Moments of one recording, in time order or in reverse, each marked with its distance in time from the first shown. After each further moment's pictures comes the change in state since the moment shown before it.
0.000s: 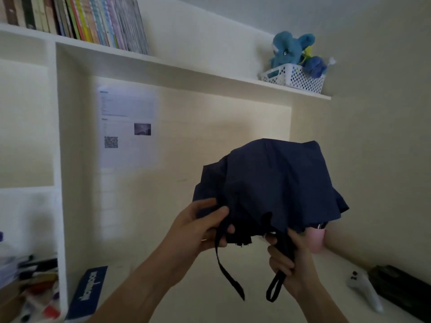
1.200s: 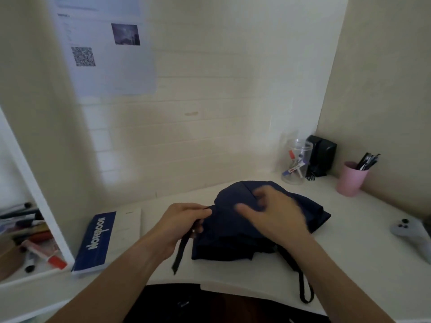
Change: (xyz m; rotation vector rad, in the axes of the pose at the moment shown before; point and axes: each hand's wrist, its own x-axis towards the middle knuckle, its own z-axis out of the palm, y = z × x) left_hand 0.087 -0.161 -0.133 0.367 0.172 -0.408; right_hand 0.075 0.101 -0.019 -1.915 0.352 0.158
